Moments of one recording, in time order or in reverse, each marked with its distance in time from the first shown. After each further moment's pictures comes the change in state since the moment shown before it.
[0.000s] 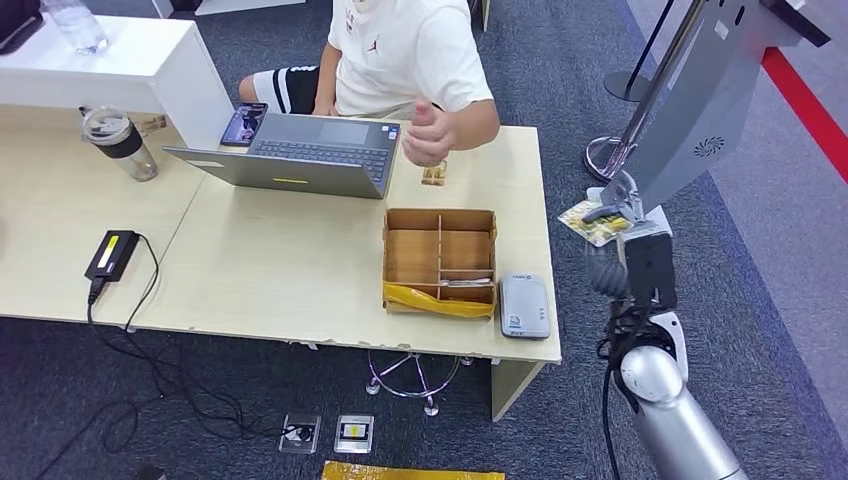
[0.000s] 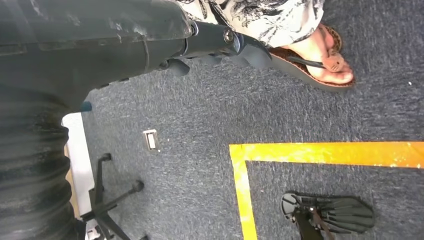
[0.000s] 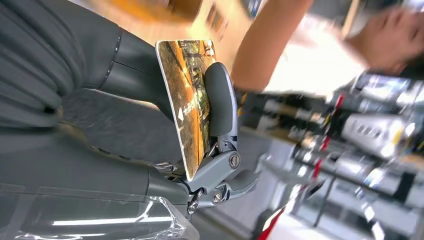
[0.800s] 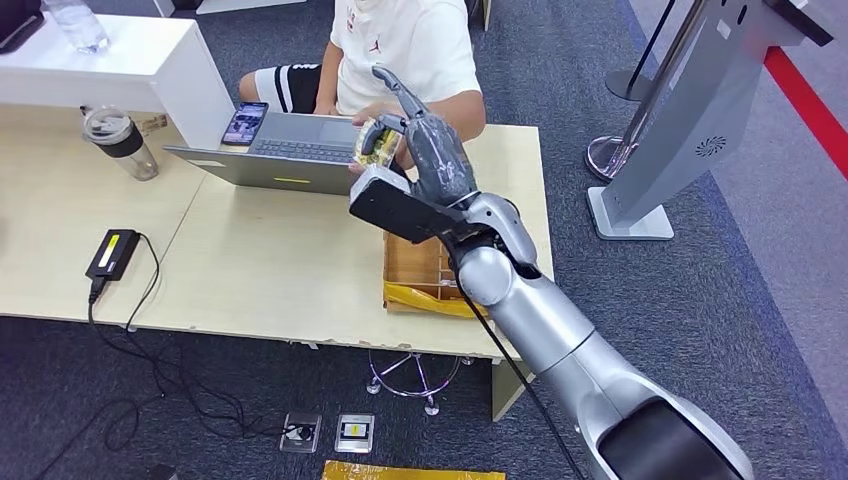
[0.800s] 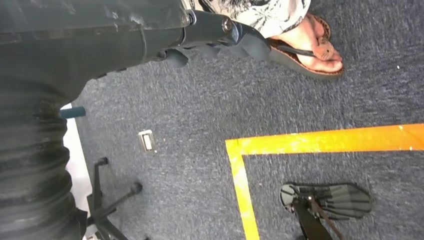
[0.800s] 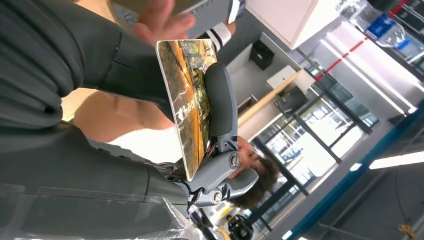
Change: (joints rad) left arm -0.011 -0.012 -0.071 0.000 0.005 0.024 -0.039; right arm -0.514 0.408 0.281 0.484 0.452 0.141 -0.088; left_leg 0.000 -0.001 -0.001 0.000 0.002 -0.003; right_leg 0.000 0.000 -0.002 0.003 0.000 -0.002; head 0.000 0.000
